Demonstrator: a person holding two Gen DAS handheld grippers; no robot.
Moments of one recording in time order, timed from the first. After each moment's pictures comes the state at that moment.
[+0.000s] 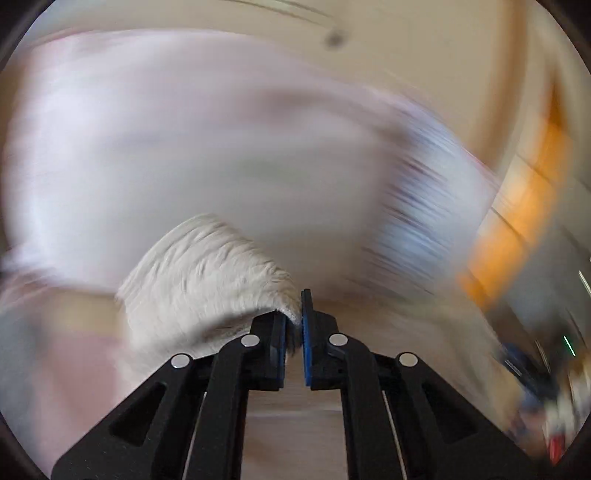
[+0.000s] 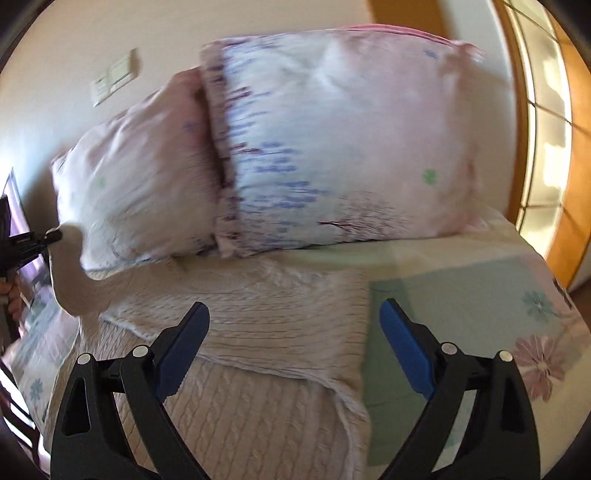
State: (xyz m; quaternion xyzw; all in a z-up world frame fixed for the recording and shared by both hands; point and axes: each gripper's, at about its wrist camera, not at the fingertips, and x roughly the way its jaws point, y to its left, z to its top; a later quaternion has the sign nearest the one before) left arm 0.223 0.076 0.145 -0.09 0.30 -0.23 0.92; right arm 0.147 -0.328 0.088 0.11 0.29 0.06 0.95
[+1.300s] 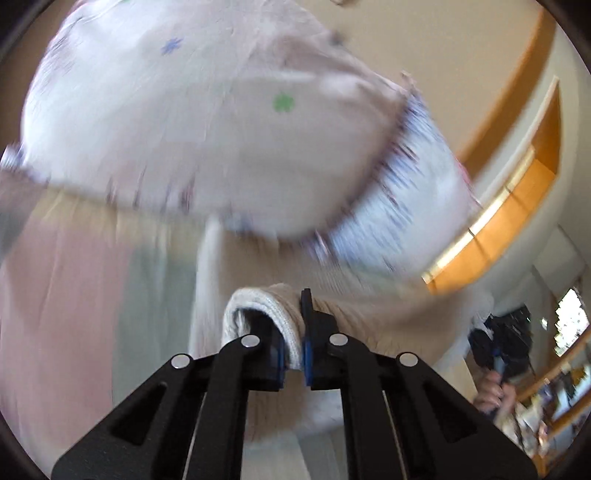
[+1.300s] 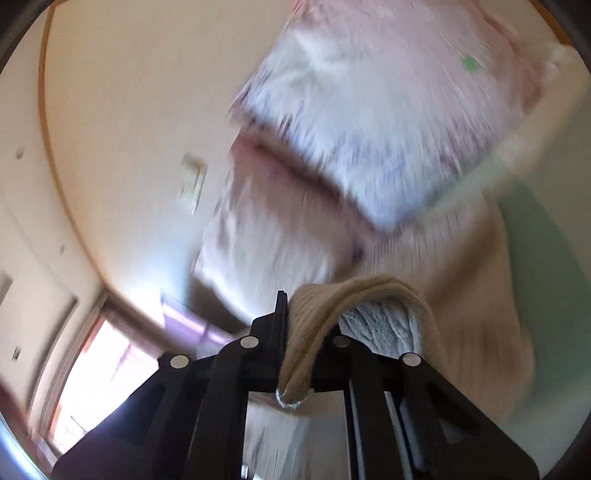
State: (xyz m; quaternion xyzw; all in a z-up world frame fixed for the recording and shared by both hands) left arm 0.230 0.122 0.101 -0.21 0.33 -0.20 0.90; right arm 0.193 -0.363 0.077 0.45 0.25 0.28 0.81
